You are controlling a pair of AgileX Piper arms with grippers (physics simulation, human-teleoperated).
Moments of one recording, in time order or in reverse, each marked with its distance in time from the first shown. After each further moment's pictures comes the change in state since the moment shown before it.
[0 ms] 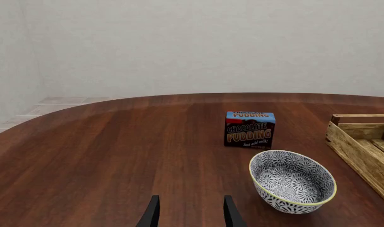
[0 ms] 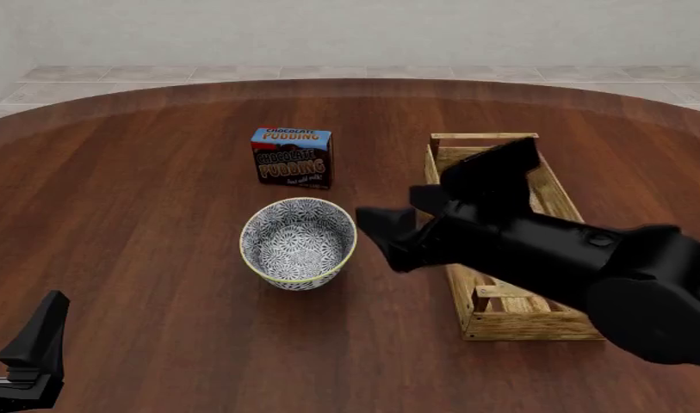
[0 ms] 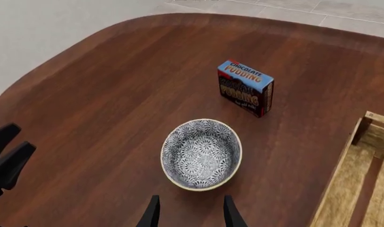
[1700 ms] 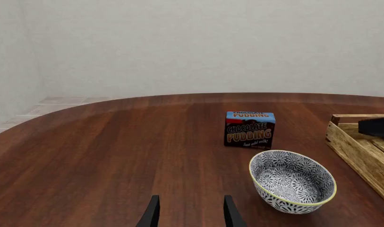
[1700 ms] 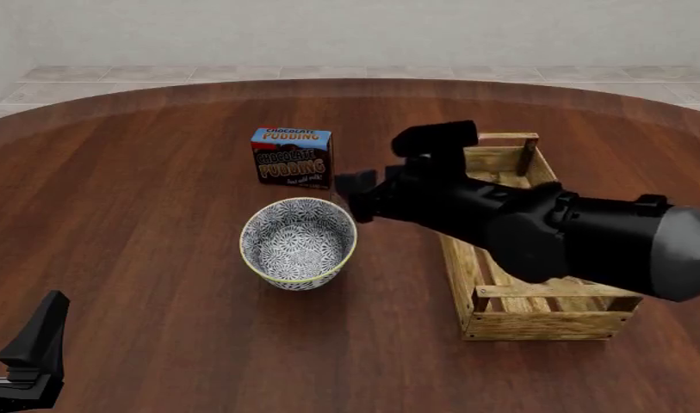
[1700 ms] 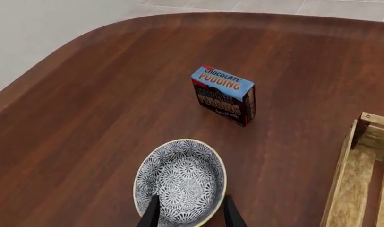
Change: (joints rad) left arm 0.000 0.000 0.000 0.000 0.000; right arm -0.091 0.323 -0.188 -0.102 0.062
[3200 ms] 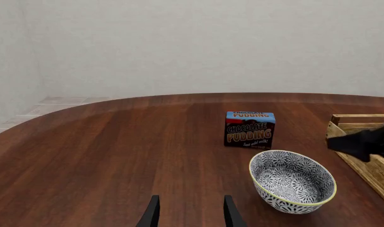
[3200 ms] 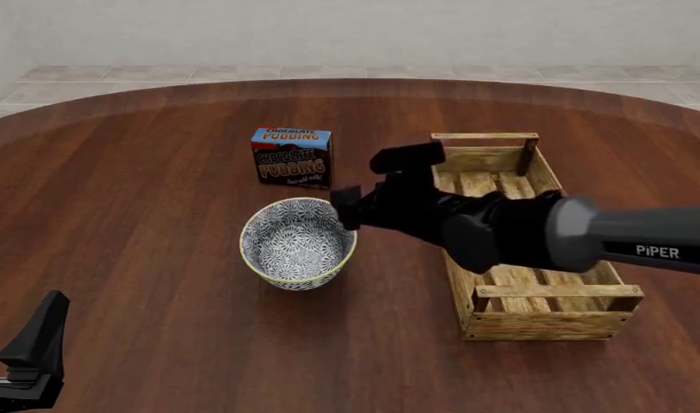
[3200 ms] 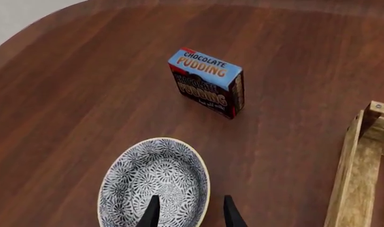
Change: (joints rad) left arm 0.000 0.000 0.000 0.000 0.000; right arm -0.043 0.240 -0.083 -0.081 -0.017
